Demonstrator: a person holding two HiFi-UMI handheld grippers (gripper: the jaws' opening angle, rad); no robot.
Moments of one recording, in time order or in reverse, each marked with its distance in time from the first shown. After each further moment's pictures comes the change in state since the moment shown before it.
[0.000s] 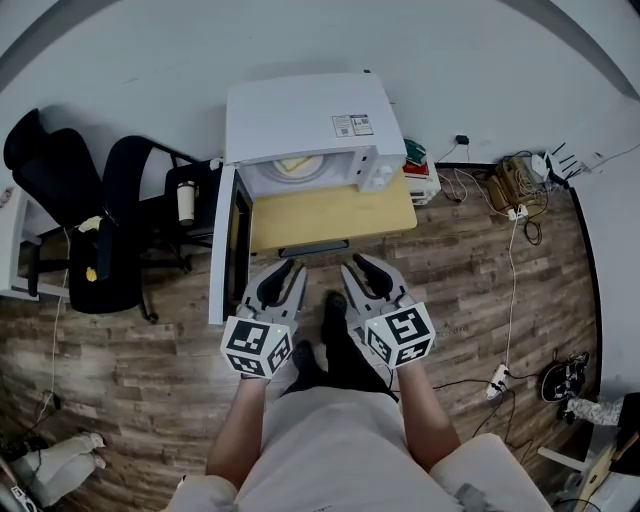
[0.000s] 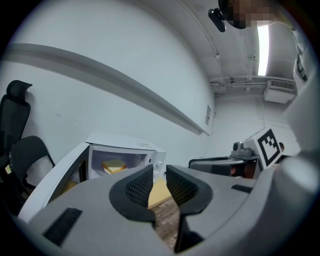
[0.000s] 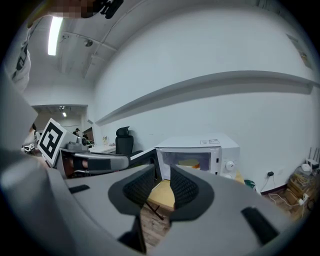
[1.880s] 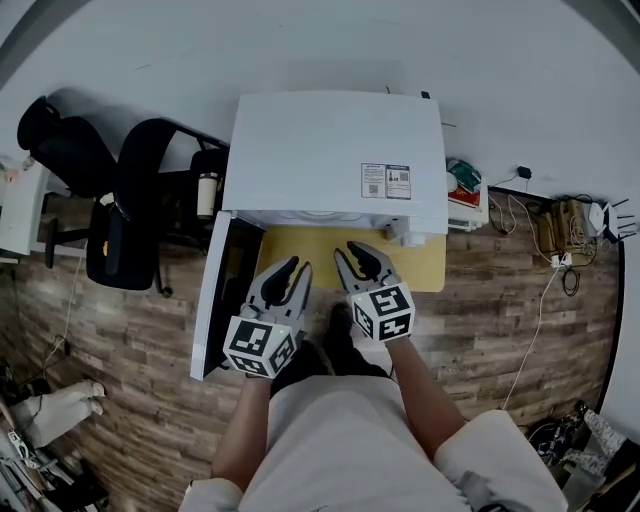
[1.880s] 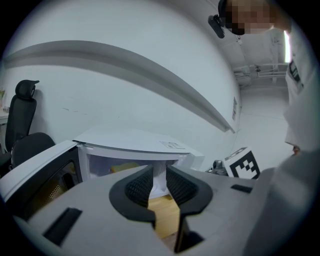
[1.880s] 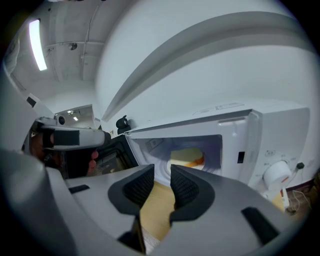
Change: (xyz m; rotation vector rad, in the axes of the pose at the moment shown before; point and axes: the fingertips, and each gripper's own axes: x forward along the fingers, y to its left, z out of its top) left arm 0.167 0.101 0.014 -0.069 0.047 0.227; right arm 0.215 -0.135 -0.043 0.067 0.156 0.202
